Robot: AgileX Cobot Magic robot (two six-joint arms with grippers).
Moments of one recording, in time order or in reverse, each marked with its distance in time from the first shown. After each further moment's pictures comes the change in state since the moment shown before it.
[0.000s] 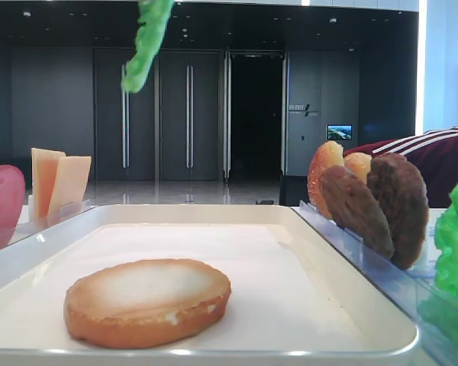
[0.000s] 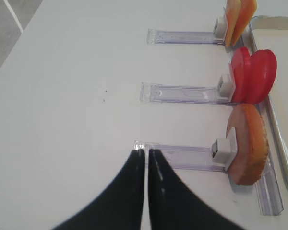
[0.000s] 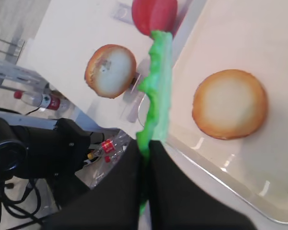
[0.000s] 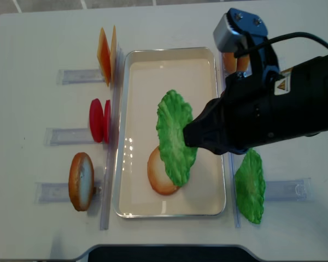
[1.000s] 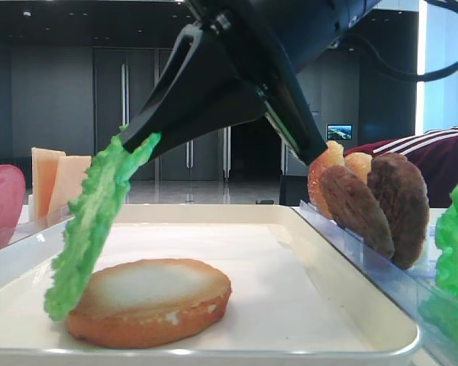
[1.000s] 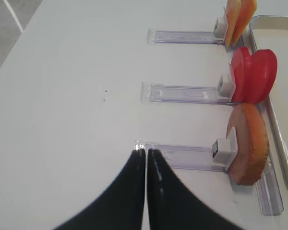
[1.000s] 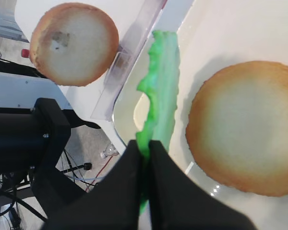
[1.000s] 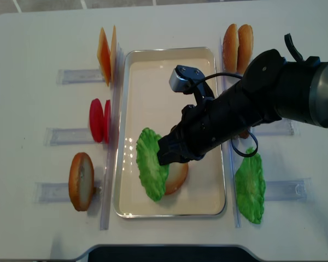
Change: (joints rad) left arm 0.000 0.000 0.000 0.000 0.000 0.000; right arm -0.082 0.475 0.000 0.512 -0.010 -0.670
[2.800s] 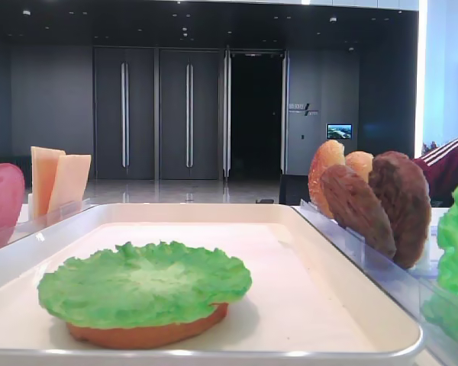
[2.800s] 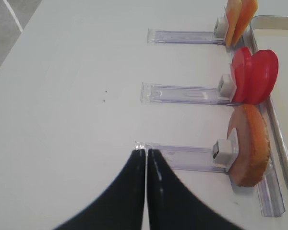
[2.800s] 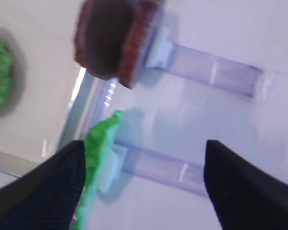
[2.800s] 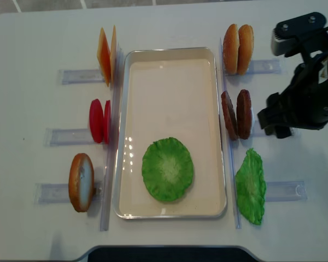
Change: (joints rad) left arm 0.000 0.000 0.000 0.000 0.000 0.000; right arm -0.248 -0.453 0.000 -1.210 0.320 0.924
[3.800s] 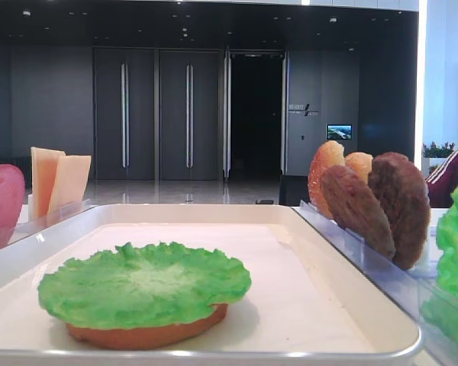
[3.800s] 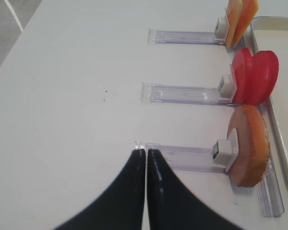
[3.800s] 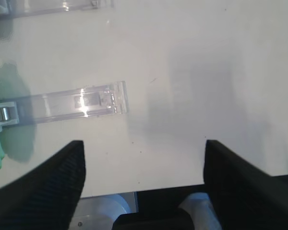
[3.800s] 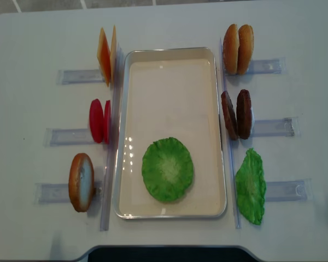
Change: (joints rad) left arm 0.000 0.000 0.000 0.002 0.000 -0.006; right arm -0.364 -0.542 0.264 -0.060 0.157 0.008
